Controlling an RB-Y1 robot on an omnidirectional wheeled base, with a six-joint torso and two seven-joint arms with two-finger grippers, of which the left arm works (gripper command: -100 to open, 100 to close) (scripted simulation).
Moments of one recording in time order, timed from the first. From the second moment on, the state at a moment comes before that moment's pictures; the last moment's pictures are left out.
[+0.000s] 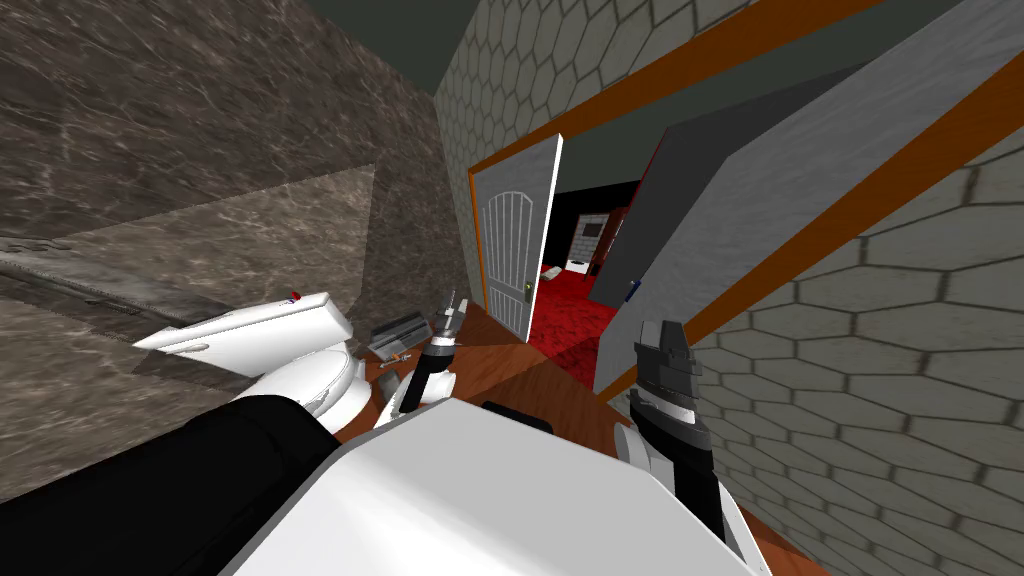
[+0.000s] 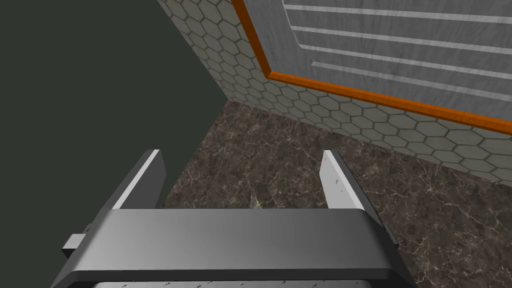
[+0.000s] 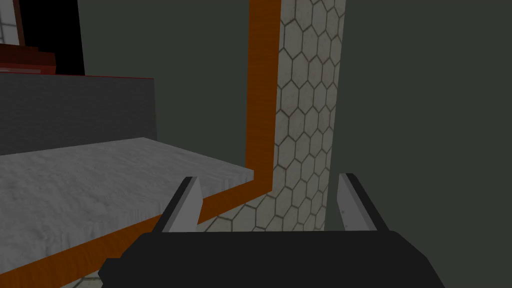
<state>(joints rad) 0.52 0.02 0.02 -2.25 -0.06 -0.45 0.13</state>
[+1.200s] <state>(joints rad) 0.39 0.07 -0.07 -1.98 -0.06 -0.40 0.14</state>
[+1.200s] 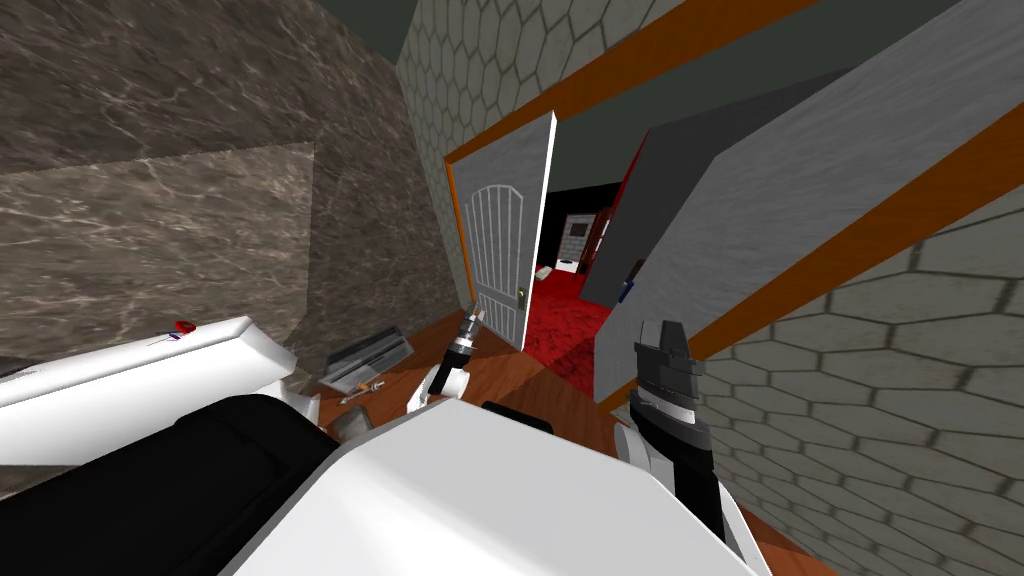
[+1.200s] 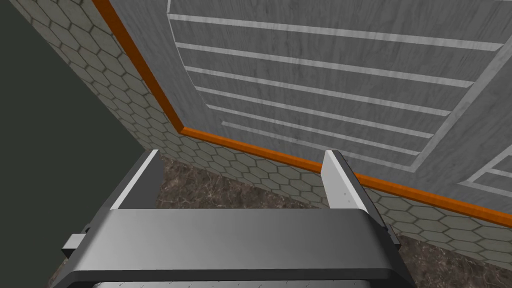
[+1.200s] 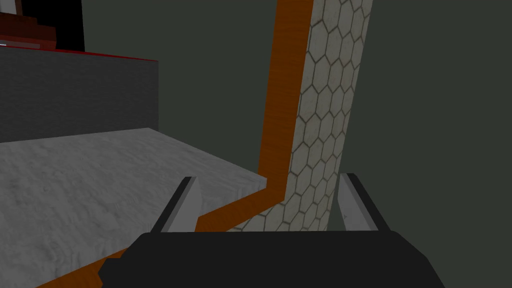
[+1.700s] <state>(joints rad) 0.34 0.10 -0.10 -1.86 -0.05 -0.37 0.15</state>
